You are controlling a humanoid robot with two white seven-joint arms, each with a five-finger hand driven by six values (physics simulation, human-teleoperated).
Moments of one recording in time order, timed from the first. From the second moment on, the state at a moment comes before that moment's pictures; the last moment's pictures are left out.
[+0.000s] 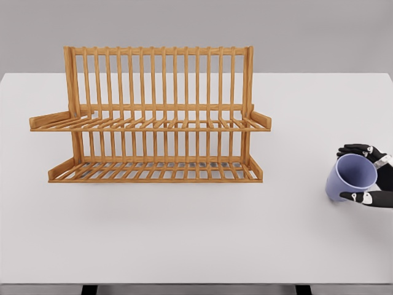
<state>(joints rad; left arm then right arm) 0.01 0.00 0.19 -0.02 -0.15 -0.04 -0.15 0.20 -0.74 0.02 -1.42 -0.77 -0.48 0.61</state>
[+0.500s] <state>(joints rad) 0.01 0.00 0.19 -0.02 -0.15 -0.05 -0.15 0.10 -0.74 0.01 -1.49 -0.77 -0.41 0.61</state>
